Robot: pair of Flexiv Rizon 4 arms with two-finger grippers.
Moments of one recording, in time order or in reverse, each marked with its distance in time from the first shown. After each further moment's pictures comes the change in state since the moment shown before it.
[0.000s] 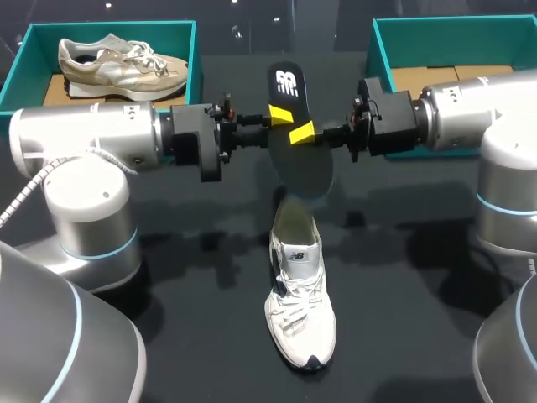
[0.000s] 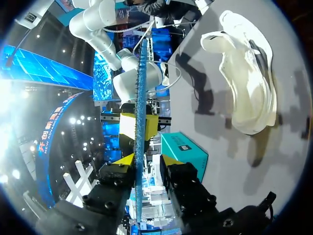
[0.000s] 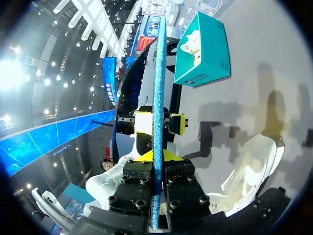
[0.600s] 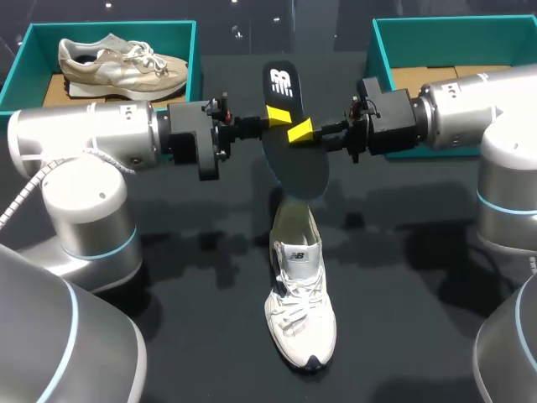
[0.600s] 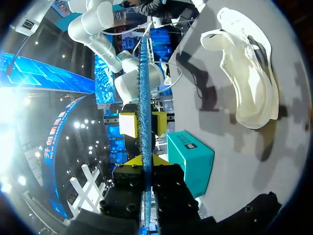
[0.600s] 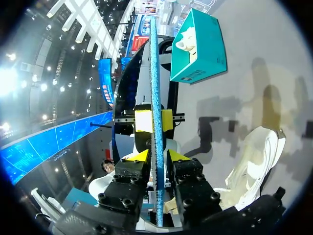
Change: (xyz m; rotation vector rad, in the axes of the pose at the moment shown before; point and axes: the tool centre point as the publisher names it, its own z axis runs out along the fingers) left arm -0.013 -0.001 0.001 0.014 -0.053 0.073; right arm 0.004 -0.004 0.005 0.014 -0.022 0.064
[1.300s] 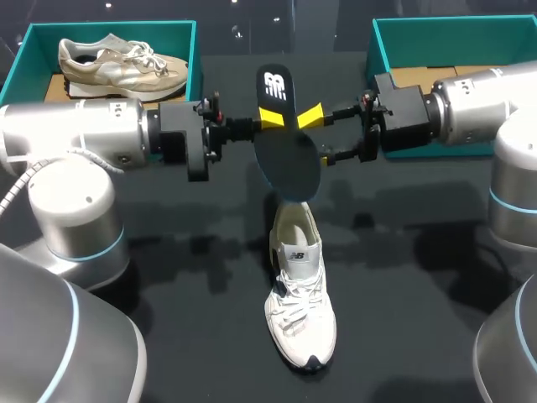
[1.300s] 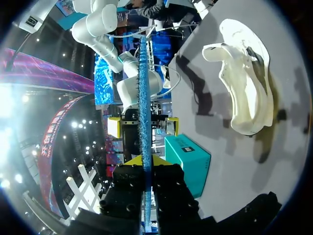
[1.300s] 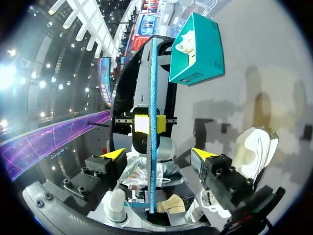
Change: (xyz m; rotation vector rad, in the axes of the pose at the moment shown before) left arm -0.003 -0.008 -0.013 0.017 0.018 -0.025; right arm 0.000 -0.001 -0.016 -0.001 -0.025 -0.019
